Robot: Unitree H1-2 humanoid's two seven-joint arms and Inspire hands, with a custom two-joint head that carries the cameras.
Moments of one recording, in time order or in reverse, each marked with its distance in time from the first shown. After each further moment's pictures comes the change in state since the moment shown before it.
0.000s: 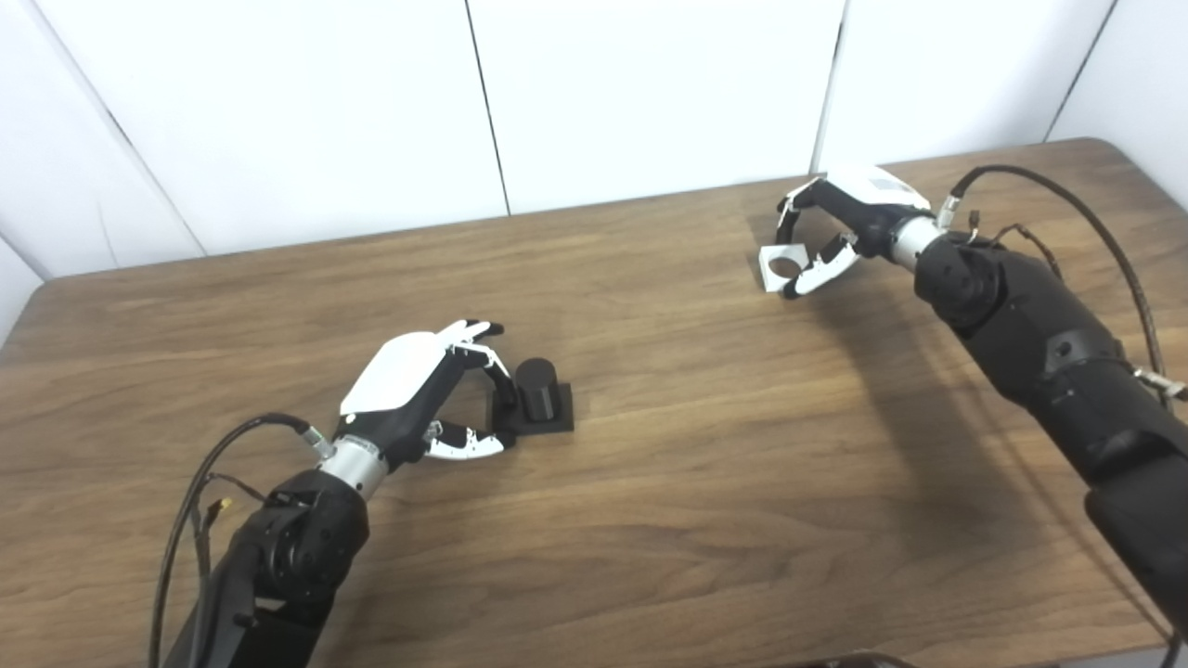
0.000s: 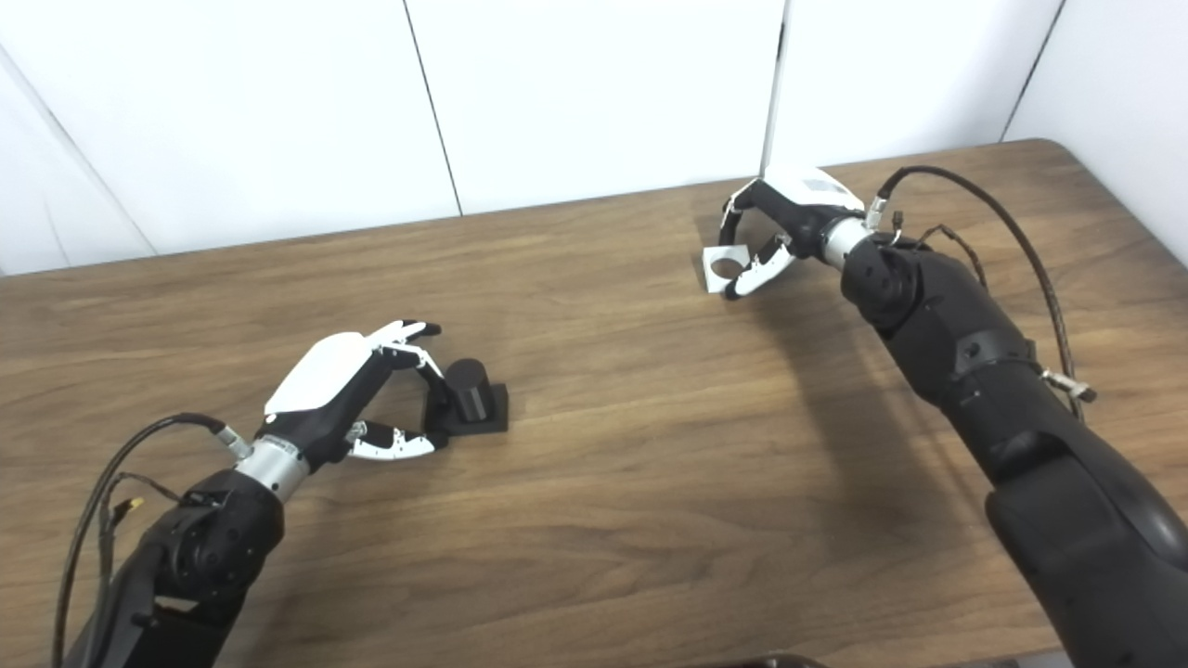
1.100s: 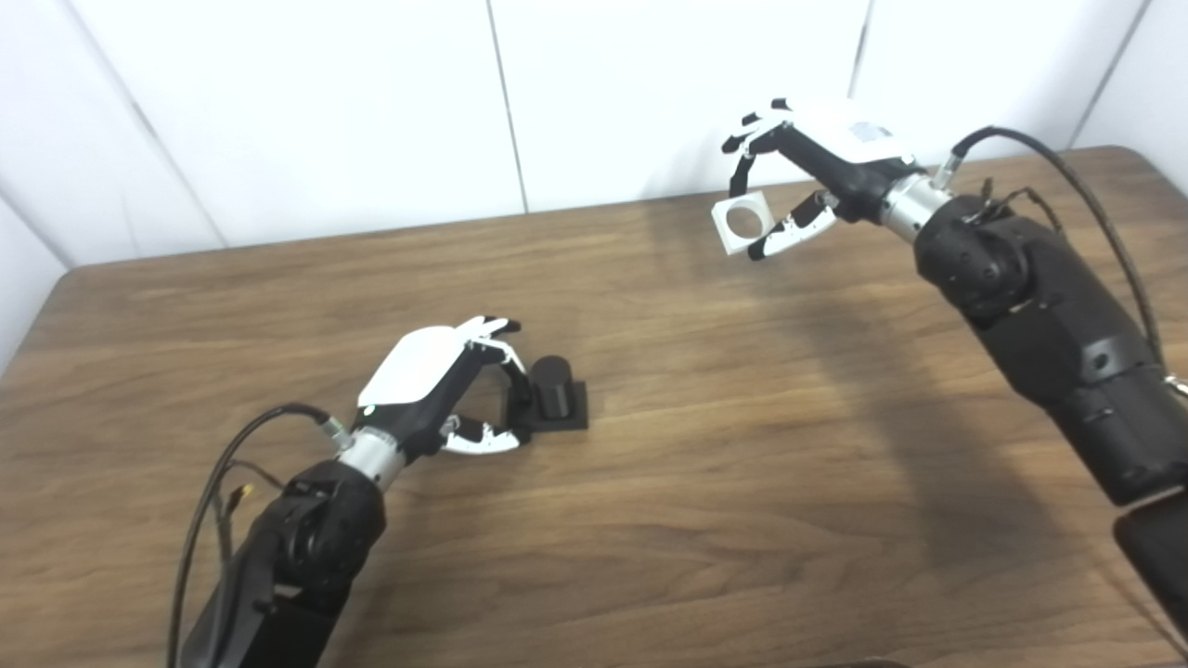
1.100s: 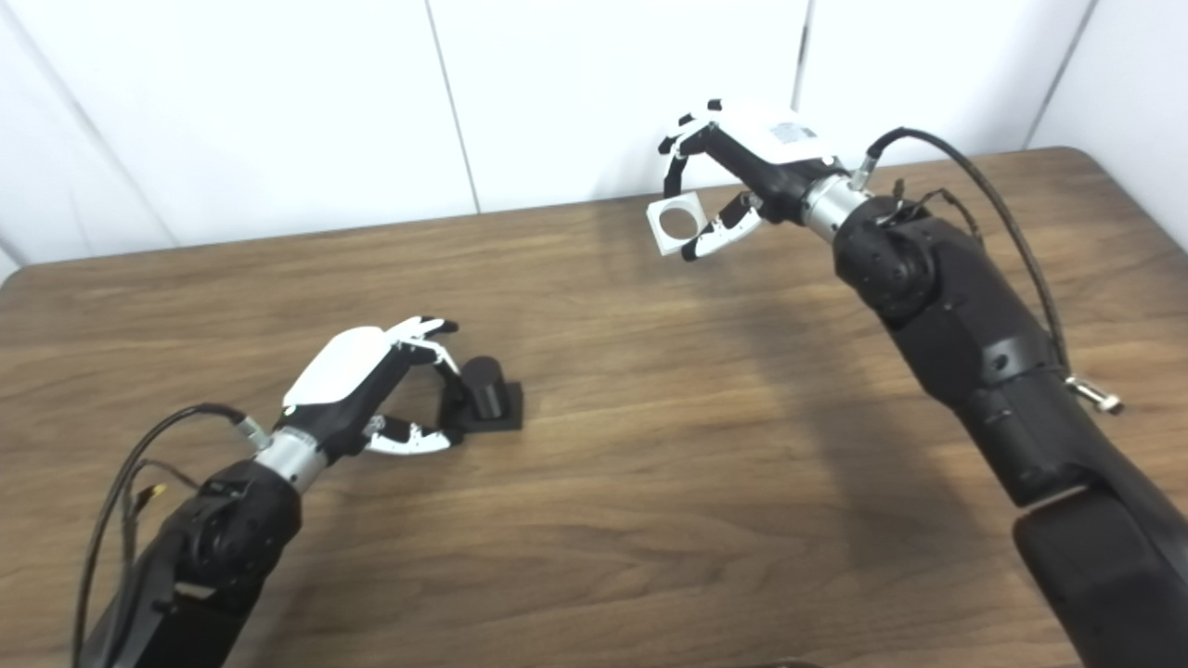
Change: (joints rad) left arm -0.005 -0.010 -0.014 0.001 0.016 0.009 0.006; right arm 0.032 -0.007 -0.043 -0.422 0.009 -0.071 0.091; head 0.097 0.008
